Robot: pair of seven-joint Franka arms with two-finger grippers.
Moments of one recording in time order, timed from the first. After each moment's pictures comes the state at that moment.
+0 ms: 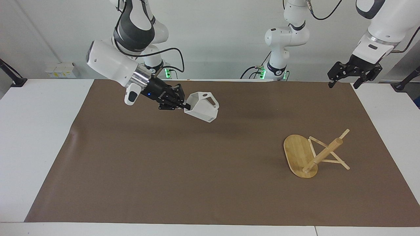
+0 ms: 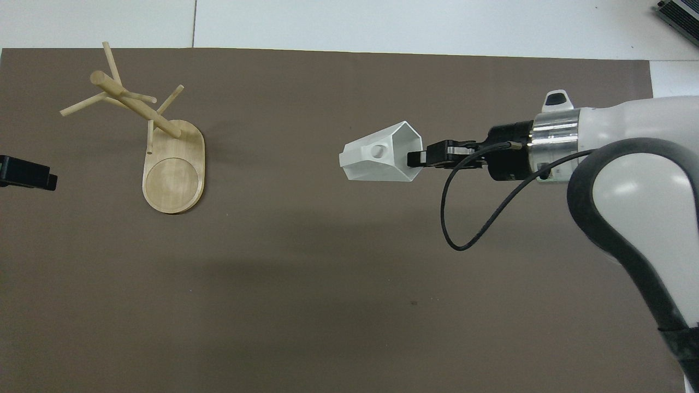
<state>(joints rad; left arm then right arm) 0.01 -0.05 -0.03 -1.59 -0.02 1.57 0.17 0.16 0.07 0.06 -1.84 1.00 2.02 -0.24</state>
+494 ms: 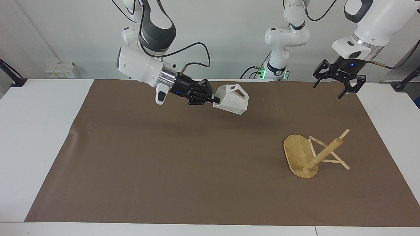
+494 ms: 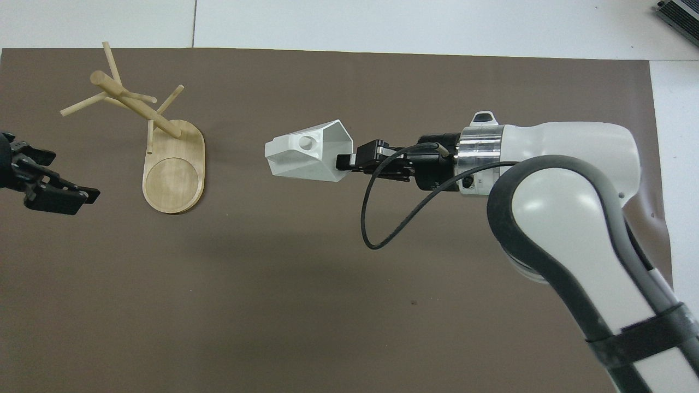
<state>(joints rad) -0.02 -0.09 -0.03 -1.69 -0.18 1.66 0.73 0.32 0.11 0.06 -1.84 1.23 2.20 -0.14</state>
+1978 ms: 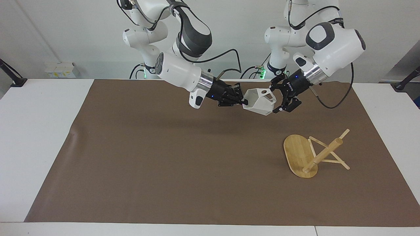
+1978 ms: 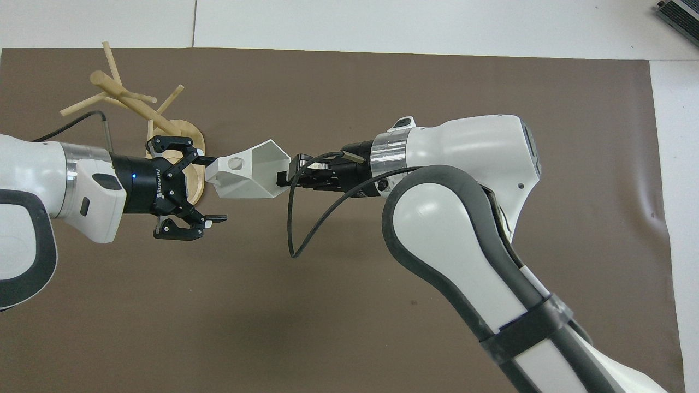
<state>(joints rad) -0.17 -0.11 -0.03 -2.03 -0.76 2.01 1.55 0.45 0.25 0.05 -1.69 1.10 2.20 -0.01</state>
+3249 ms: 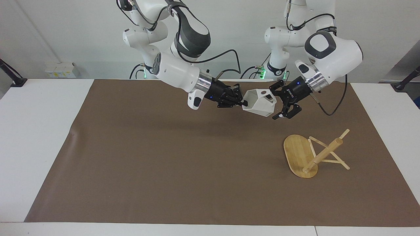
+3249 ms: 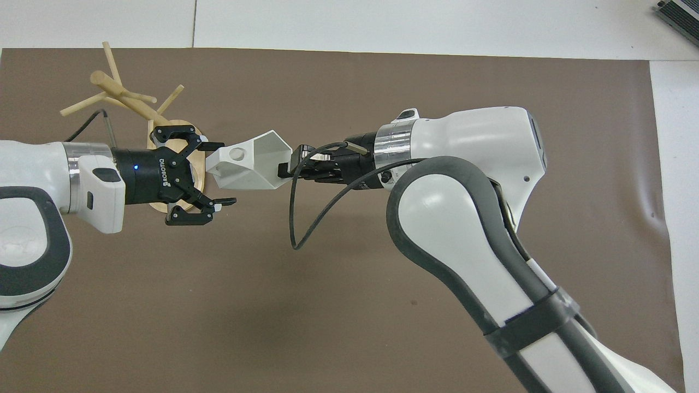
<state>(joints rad) -0.17 -0.08 -0.03 -2.06 -0.93 2.12 1.64 0.45 0.26 0.05 -1.66 1.10 2.20 -0.01</state>
